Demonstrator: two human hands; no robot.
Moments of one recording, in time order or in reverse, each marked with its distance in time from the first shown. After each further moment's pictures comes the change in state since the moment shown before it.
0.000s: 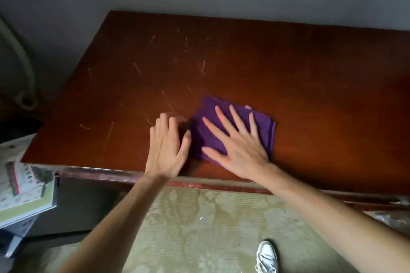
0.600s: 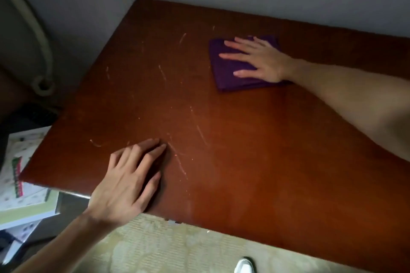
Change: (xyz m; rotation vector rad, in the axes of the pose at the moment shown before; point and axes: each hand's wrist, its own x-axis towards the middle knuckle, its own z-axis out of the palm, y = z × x) left_hand -0.005 -0.109 -0.063 0.224 -0.343 0.053; right_hand 0.306 0.118 -0.039 -0.114 -0.171 -0.486
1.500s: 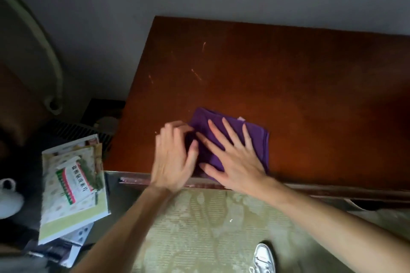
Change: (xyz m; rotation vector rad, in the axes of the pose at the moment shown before) left_hand -0.025 -0.043 -0.028 -0.294 0.345 0.046; right_hand -0.061 -0.382 0.046 0.058 0.141 0.424
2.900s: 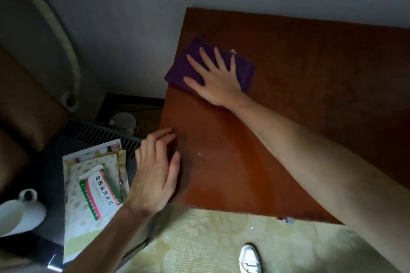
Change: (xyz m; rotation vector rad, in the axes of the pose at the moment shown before) left_hand 0.010 -0.122 -0.057 0.046 -0.048 -0.079; right_hand 0.292 -0.020 -0.018 0.093 -0.012 0.131
